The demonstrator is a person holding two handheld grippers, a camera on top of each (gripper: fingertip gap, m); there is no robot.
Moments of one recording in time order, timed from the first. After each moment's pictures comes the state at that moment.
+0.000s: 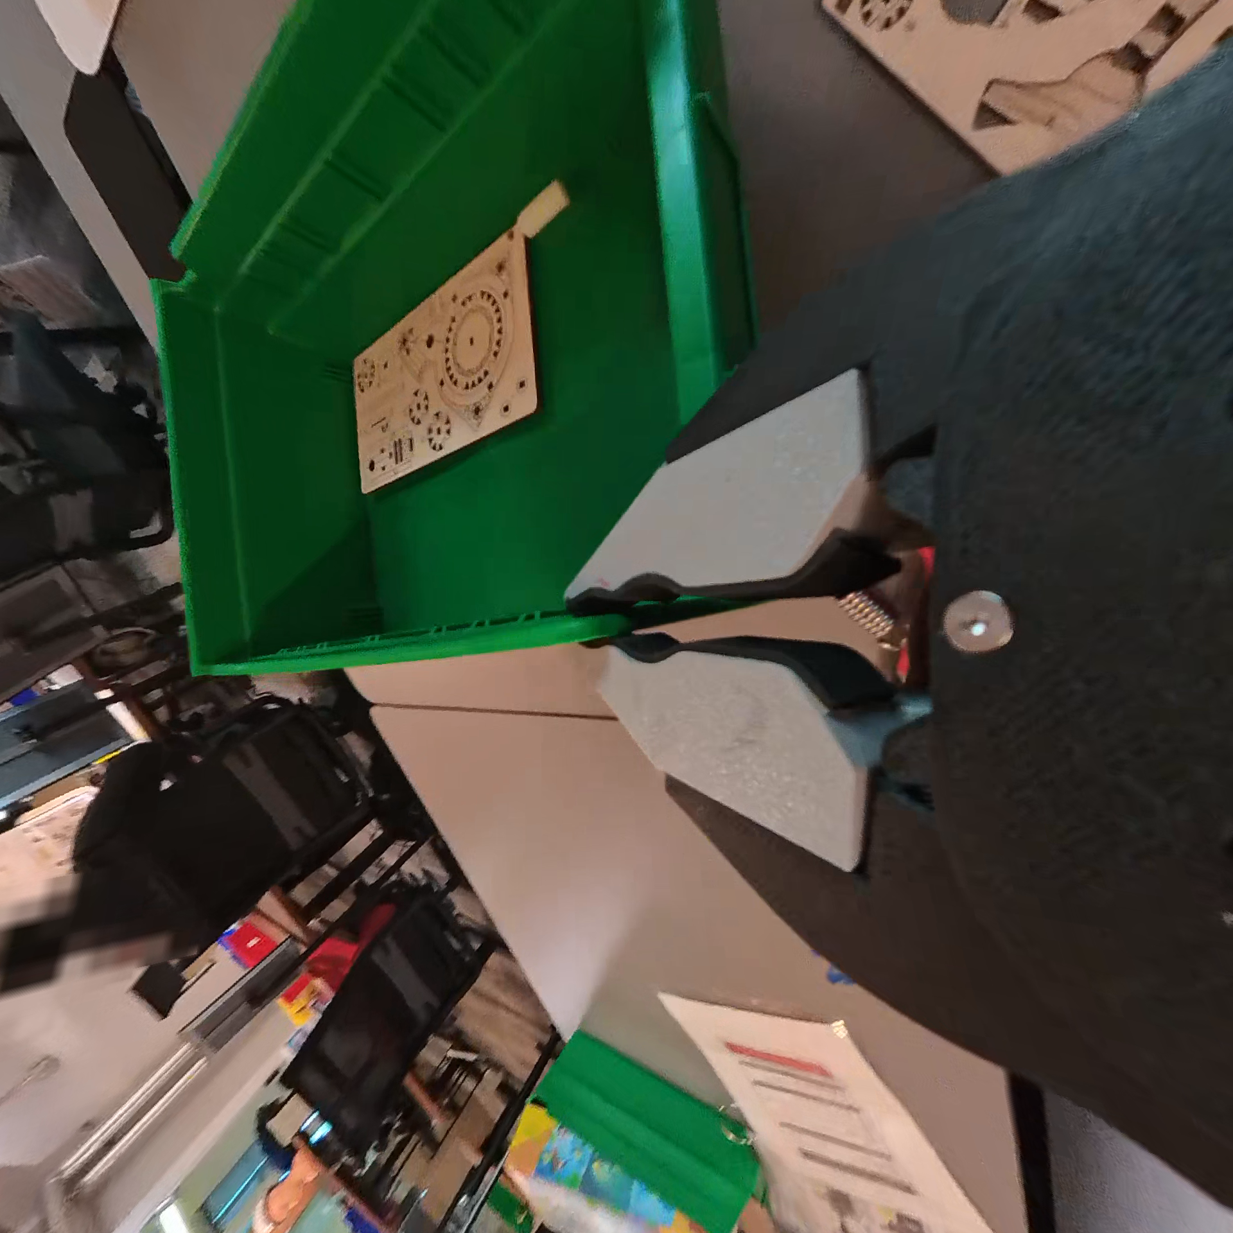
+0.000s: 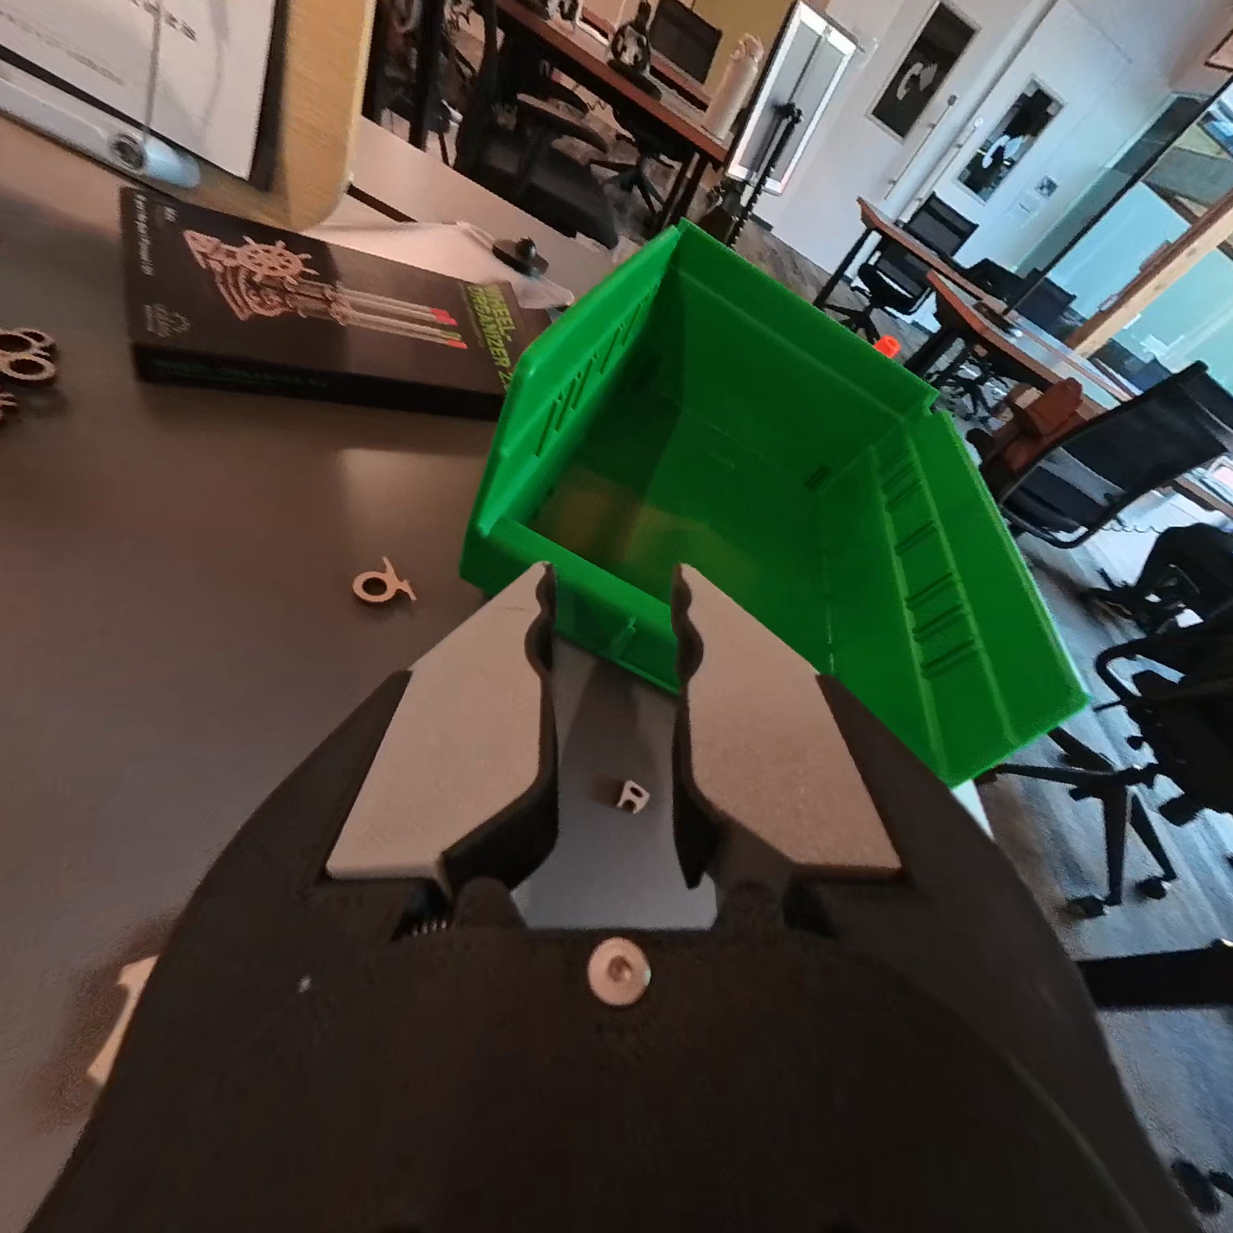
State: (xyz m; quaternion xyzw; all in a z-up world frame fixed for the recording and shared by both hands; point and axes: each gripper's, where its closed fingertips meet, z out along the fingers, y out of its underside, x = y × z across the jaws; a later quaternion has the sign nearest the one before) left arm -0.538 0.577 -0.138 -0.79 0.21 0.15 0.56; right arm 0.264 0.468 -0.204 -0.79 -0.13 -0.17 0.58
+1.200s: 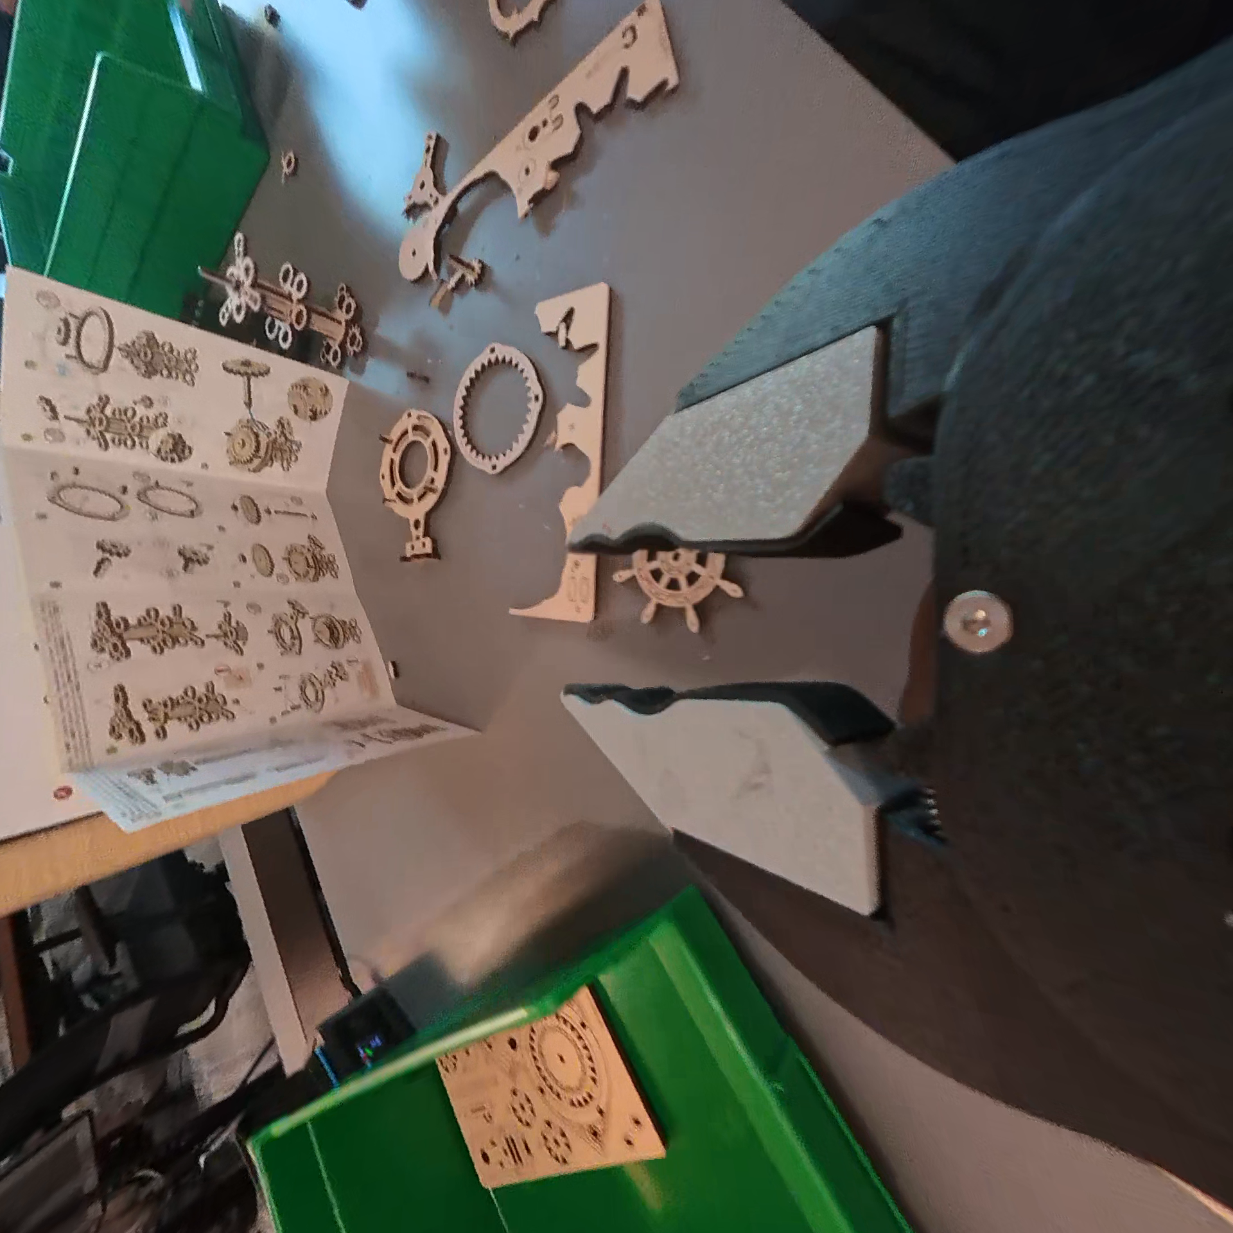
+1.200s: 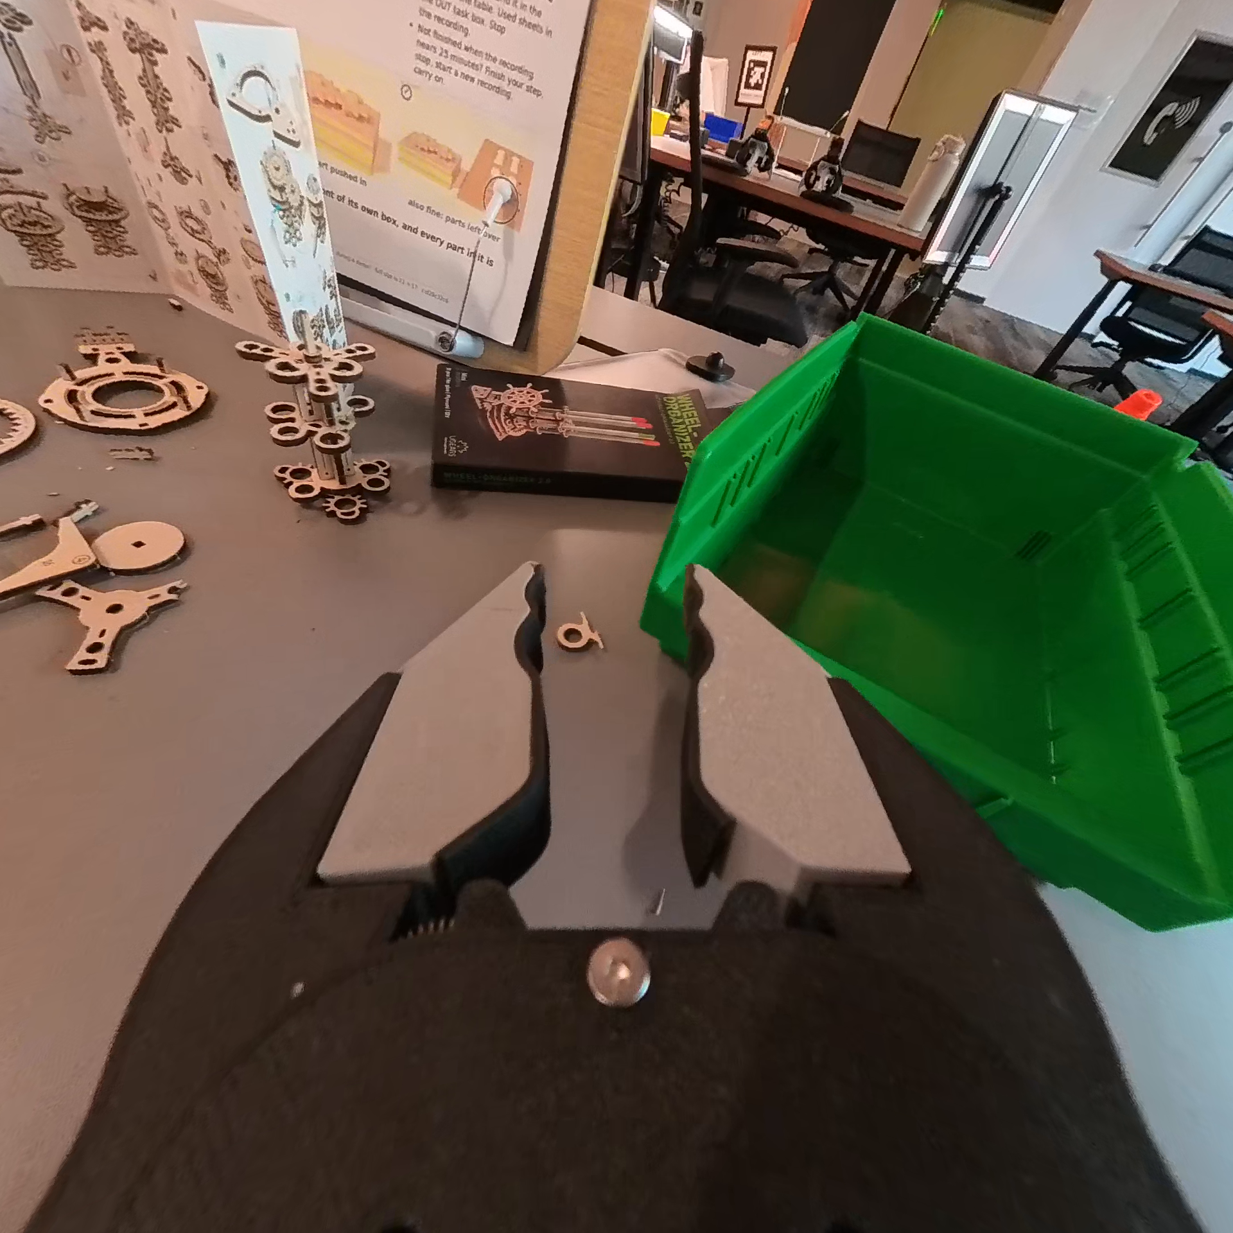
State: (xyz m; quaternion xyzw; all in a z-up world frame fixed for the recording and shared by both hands) left arm -0.273 0.452 -0.183 -0.78 0.29 -0.17 0.52; right arm 0.210 0.453 -0.195 -0.76 -0.17 0.01 0.62
